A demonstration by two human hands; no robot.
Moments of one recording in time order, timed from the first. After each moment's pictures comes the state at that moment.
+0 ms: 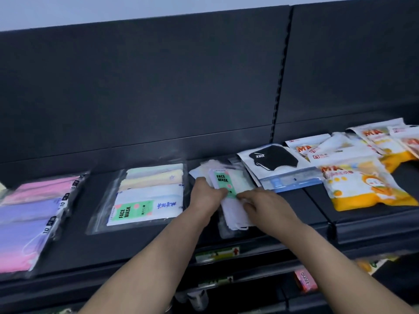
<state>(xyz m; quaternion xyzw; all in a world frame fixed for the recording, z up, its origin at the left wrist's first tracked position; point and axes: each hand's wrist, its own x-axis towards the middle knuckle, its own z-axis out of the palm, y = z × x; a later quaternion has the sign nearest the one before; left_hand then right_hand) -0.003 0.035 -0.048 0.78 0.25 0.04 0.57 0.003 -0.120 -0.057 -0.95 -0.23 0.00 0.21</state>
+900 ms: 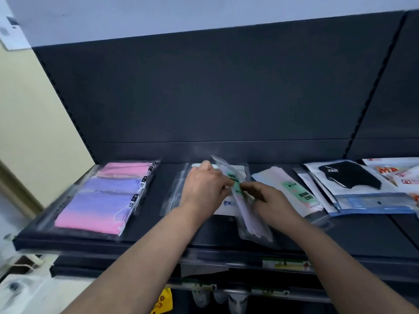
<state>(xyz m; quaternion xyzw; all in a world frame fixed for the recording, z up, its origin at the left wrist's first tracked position) -0.076 0.180 -0.009 0.98 0.01 0.21 -0.01 -0.009 0.012 -0.046 -0.84 -0.27 0.12 0.45</state>
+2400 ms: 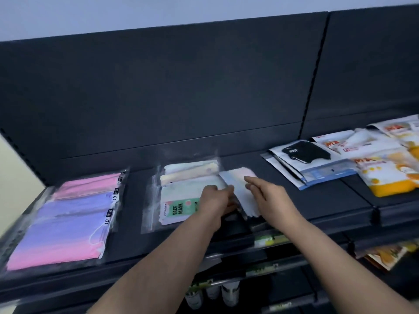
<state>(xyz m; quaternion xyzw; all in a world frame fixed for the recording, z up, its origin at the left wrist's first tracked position) -0.066 0.128 -0.043 0.64 0.24 -0.02 0.73 -0.056 -0.007 -0.044 -0.91 -0.15 -0.04 0.38</state>
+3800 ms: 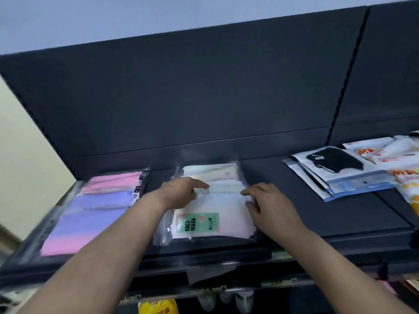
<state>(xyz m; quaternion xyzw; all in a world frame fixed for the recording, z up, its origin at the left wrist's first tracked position) -0.066 0.256 -0.004 0.99 0.06 -0.11 0.10 -0.049 0.018 -0.047 -0.93 -0.28 -0.09 0.24</state>
